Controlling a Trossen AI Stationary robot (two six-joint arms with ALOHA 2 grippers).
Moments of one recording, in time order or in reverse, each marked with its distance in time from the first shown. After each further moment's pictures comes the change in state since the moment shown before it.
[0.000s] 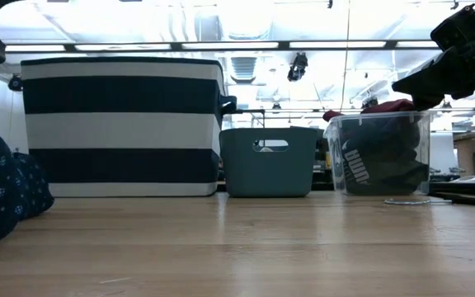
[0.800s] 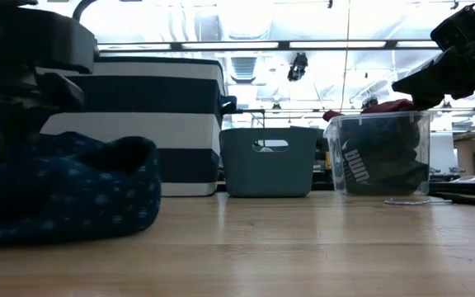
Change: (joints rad) left arm 0.166 -0.039 -0.022 0.170 -0.248 0.357; right arm 0.000 0.000 0.000 0.000 0.000 0.000
